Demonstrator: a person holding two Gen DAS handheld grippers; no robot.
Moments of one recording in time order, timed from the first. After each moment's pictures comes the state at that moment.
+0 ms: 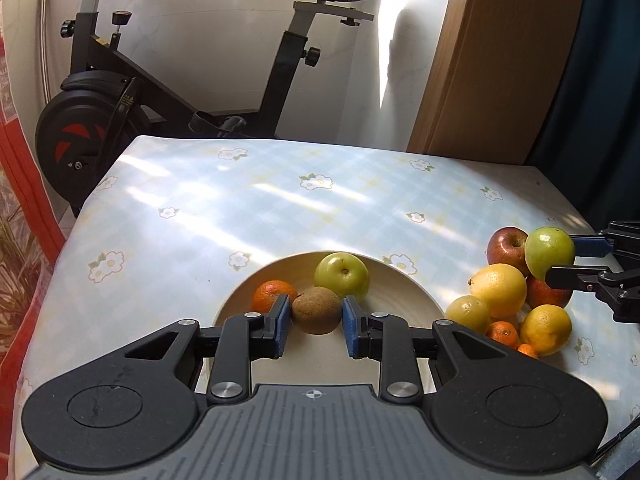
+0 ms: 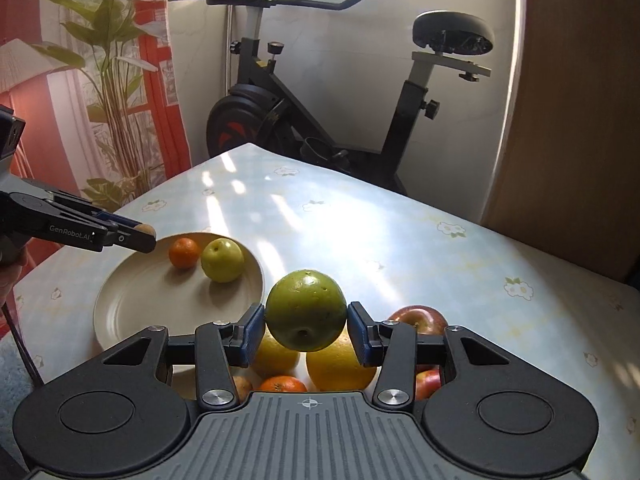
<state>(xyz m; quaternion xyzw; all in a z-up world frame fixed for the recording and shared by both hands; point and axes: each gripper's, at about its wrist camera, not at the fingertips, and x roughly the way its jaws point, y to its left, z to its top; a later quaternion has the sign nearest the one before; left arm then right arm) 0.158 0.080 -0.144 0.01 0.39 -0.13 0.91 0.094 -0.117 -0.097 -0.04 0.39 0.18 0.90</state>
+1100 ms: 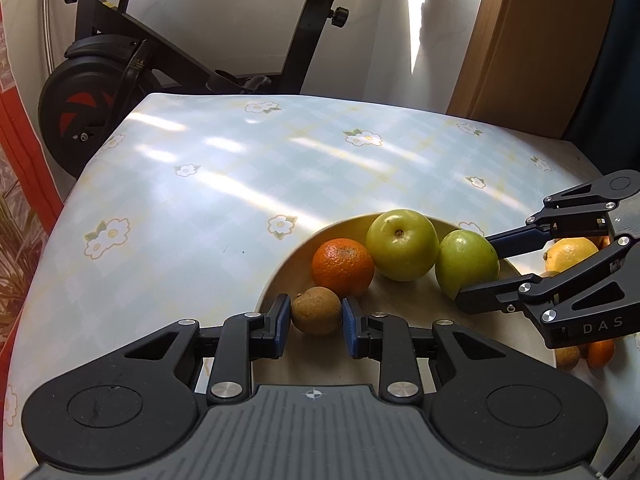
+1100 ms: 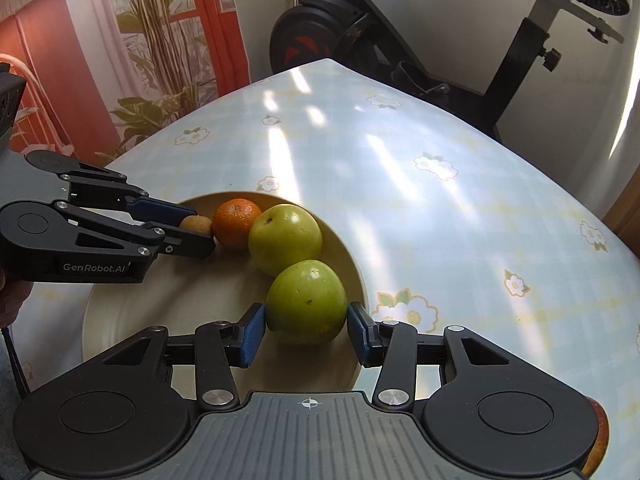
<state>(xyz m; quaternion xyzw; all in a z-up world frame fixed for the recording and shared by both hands) 0.203 0.102 -0.193 0.02 0.42 -0.12 0.90 0.187 -0.033 -0.162 -0.06 0.50 0.24 0.83</state>
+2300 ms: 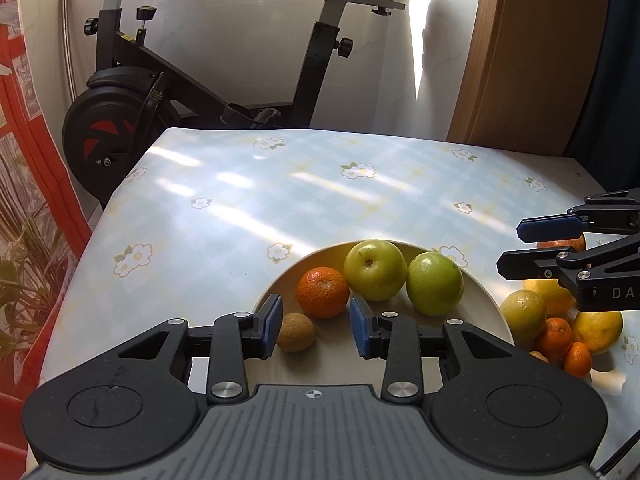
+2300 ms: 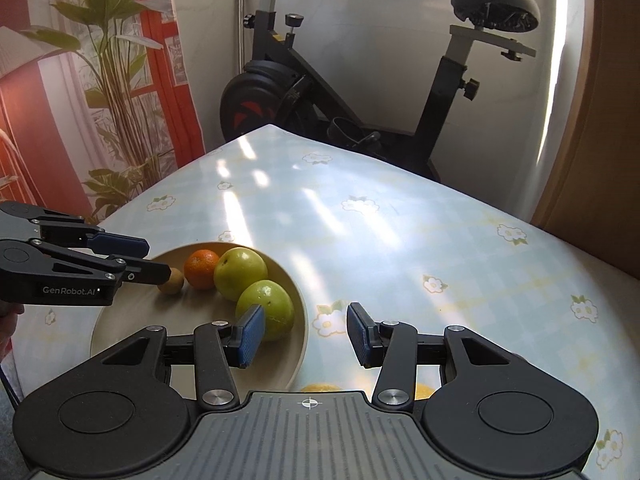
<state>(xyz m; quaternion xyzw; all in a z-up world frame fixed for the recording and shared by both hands) 0.170 0.085 -0.155 0.03 0.39 -0.09 0.92 0.139 -0.085 -0.118 -0.01 0.42 0.17 0.89</state>
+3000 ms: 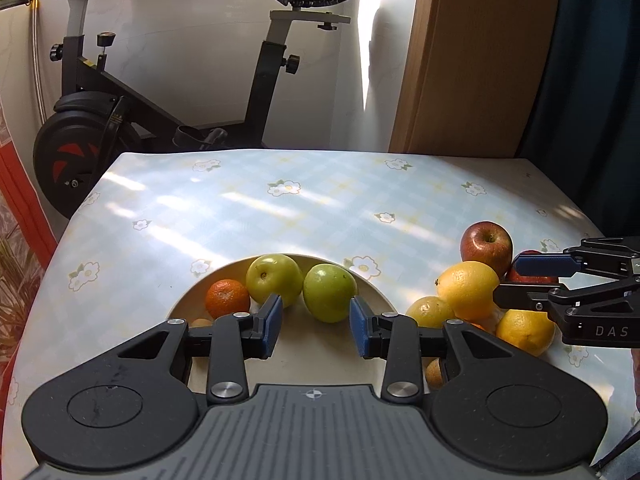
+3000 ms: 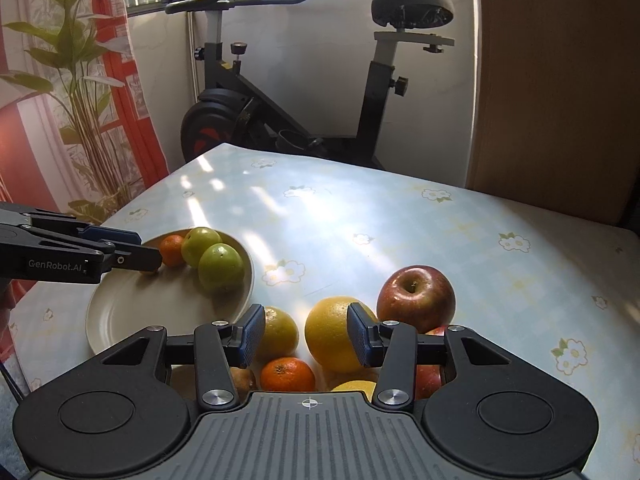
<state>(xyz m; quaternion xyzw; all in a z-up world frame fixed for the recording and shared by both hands) 0.143 0.039 -0.139 0.03 0.37 -0.14 0.92 0.065 -0.144 -0.117 0.04 0.39 0.11 0.91</state>
